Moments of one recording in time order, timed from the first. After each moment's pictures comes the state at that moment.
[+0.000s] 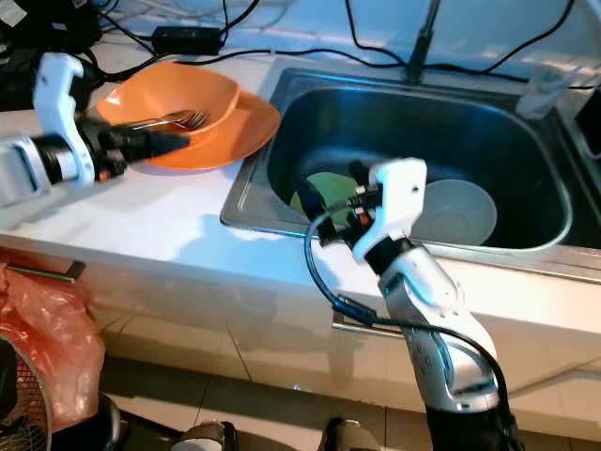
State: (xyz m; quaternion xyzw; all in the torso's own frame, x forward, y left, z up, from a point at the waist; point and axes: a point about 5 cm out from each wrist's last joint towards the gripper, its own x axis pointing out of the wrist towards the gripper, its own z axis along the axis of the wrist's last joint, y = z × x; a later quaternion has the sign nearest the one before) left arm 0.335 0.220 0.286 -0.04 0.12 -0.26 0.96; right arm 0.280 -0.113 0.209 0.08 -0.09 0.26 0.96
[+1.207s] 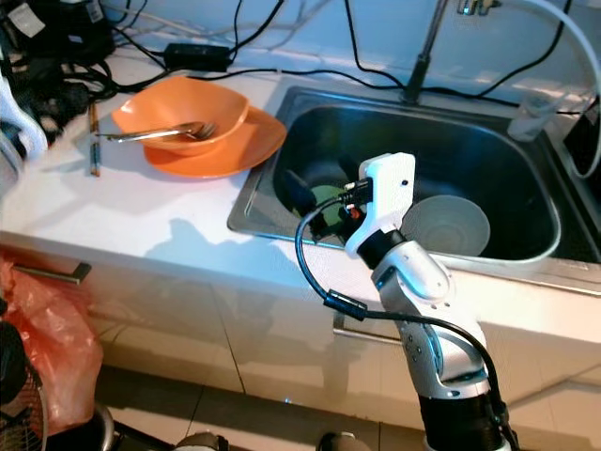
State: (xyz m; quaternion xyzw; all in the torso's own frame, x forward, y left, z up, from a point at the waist) left arm 0.368 0.300 0.265 0.00 0.03 0.09 1.00; right arm 0.287 -0.106 0.208 0.07 -0.09 0.28 0.95
